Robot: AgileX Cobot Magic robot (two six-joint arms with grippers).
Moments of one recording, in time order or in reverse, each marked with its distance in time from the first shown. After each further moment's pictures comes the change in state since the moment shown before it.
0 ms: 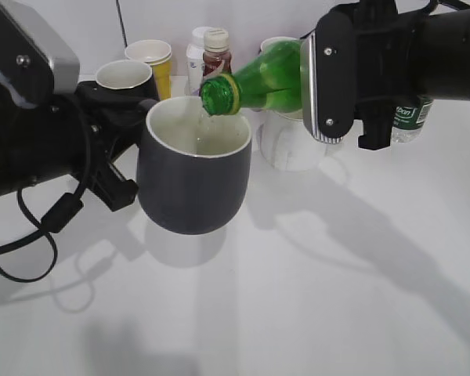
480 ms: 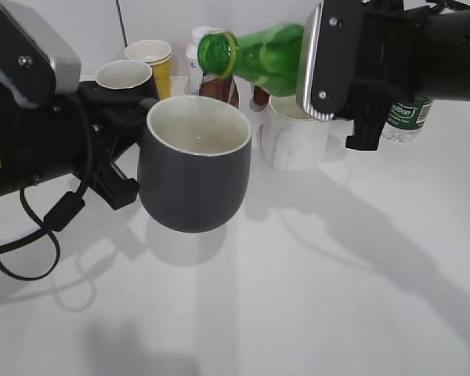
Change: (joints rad) left arm 0.008 0.016 0.000 -0.001 -0.020 0.000; right arm 0.000 0.000 0.000 0.000 0.002 0.230
